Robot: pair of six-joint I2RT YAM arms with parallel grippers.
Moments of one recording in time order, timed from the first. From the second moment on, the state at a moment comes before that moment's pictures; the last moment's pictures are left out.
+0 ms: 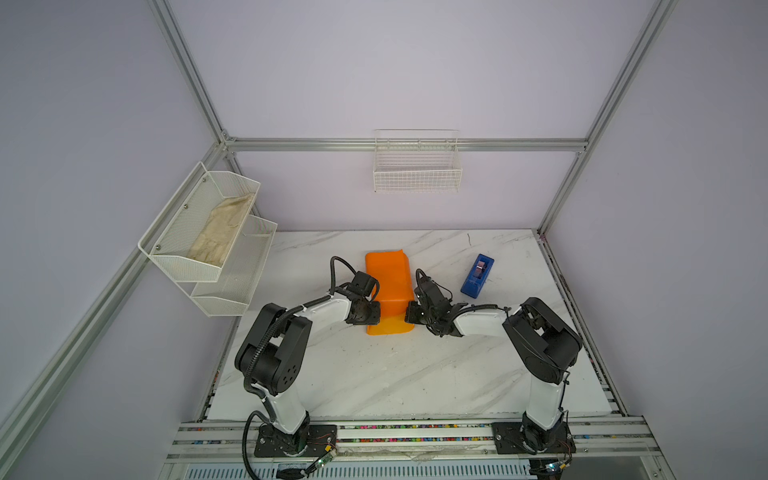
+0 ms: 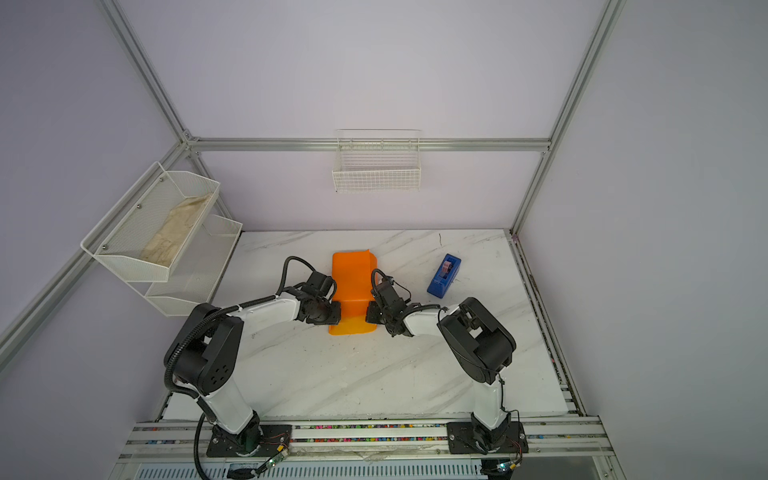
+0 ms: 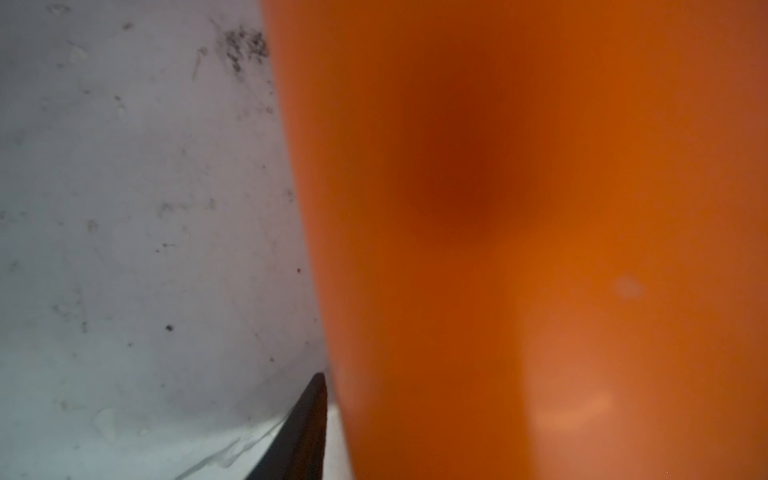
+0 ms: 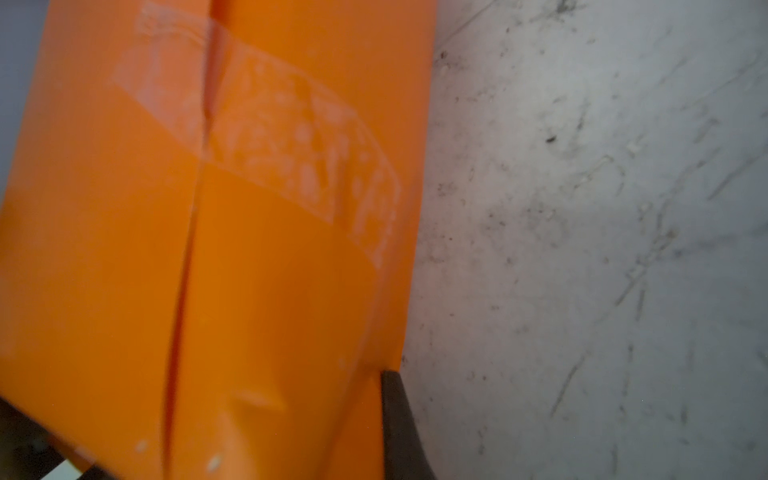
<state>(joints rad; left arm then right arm) -0.45 1.75 1.04 -0.43 0.02 -0.42 0.73 1.89 1.01 0.10 0.01 0.75</state>
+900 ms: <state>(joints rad) -0.45 1.79 1.09 -0.41 0.03 -0.32 0.74 1.82 0.96 0.06 0.03 0.80</state>
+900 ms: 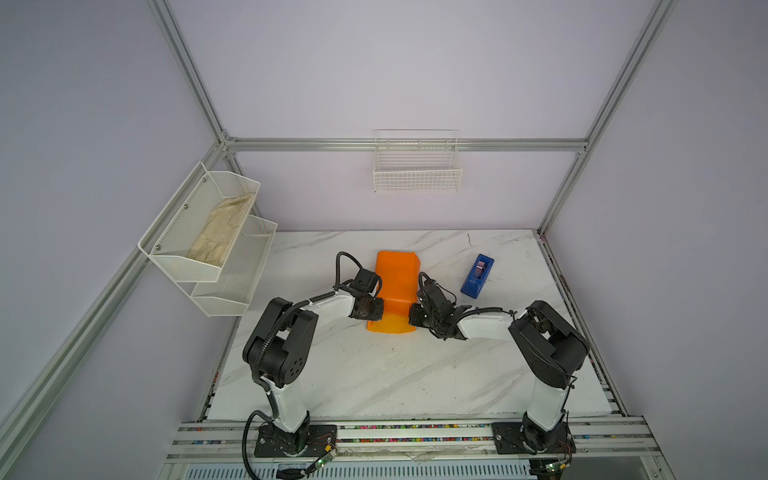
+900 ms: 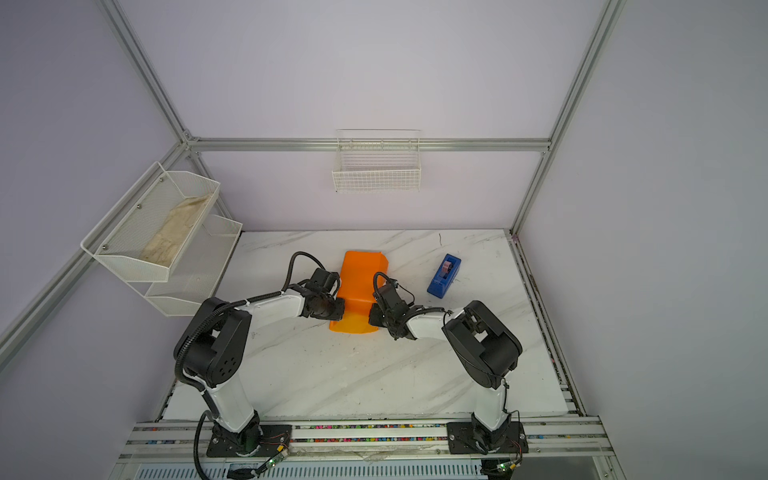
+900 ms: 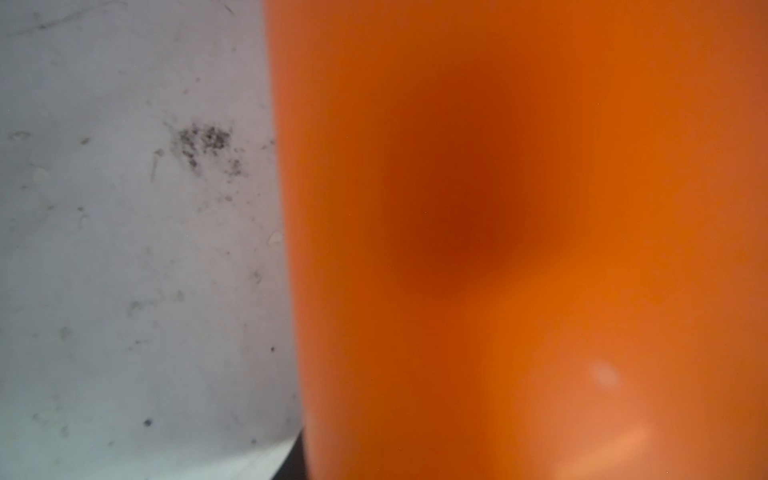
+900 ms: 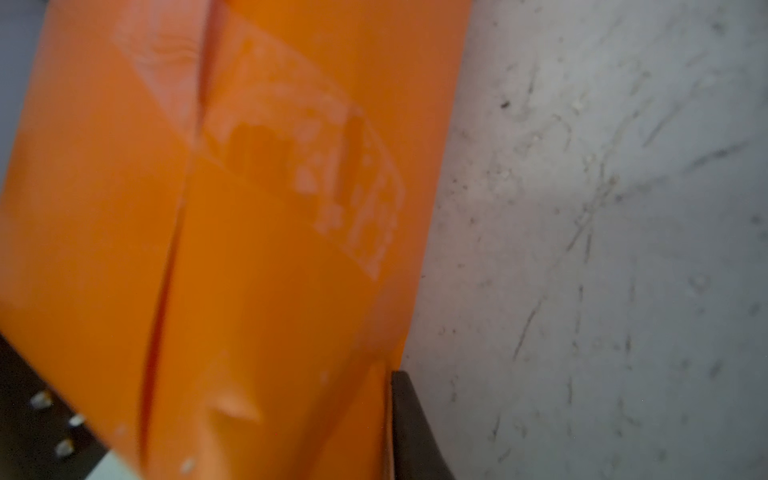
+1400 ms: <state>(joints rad) -0.38 1.55 1.09 -0.52 0.06 -0.34 0.72 1.65 1.10 -0.12 0.01 0.74</state>
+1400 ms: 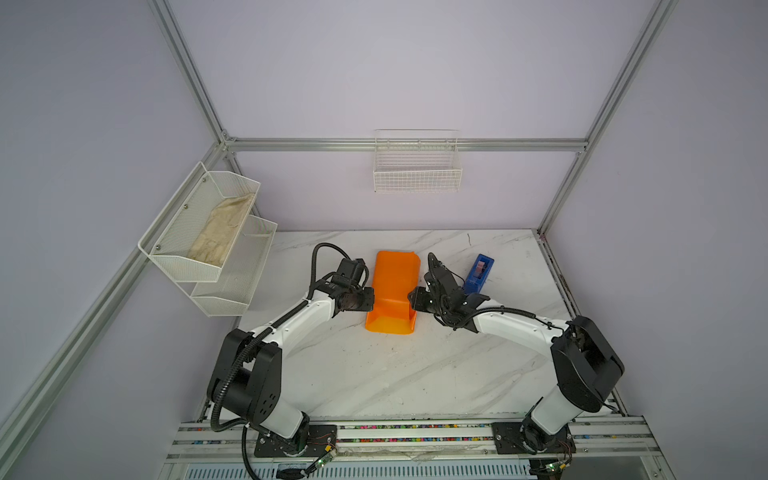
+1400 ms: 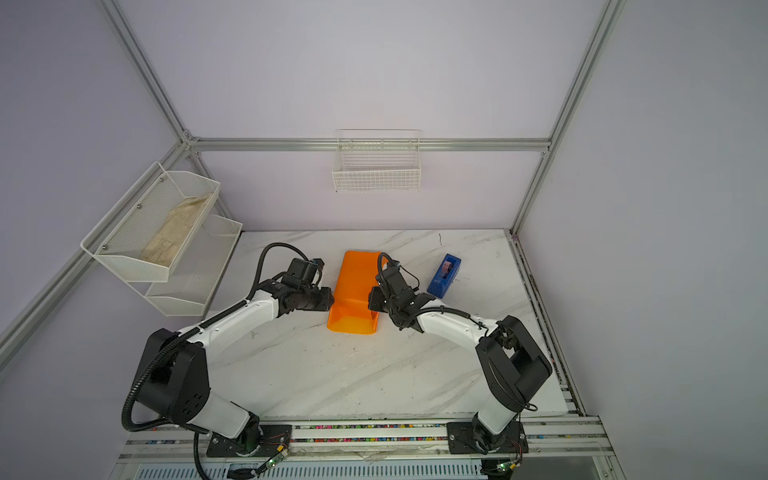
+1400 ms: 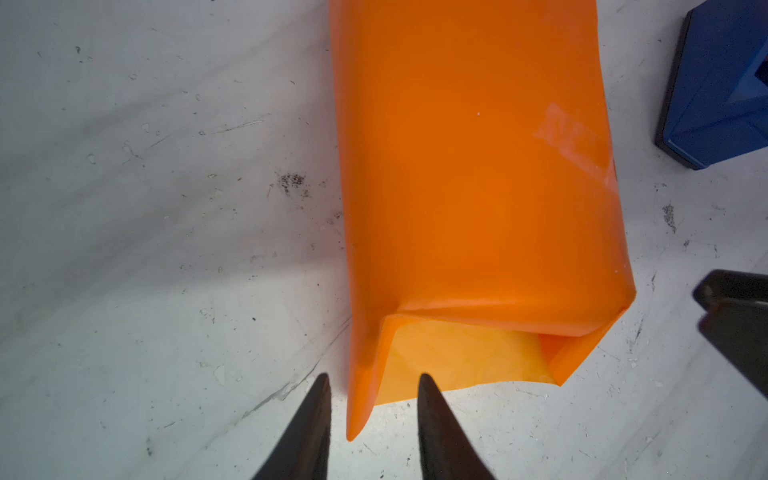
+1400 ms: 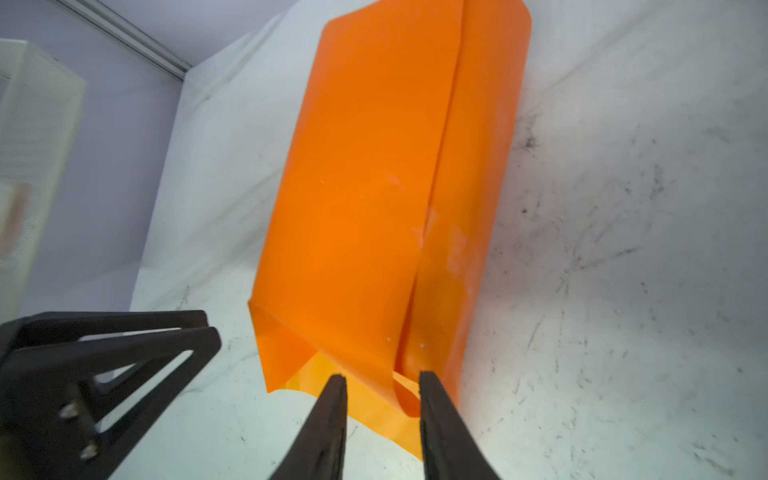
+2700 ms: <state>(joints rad) -0.34 1.81 1.09 -0.46 0.19 -0.39 0.70 1.91 1.34 -0.21 -0.14 0.53</state>
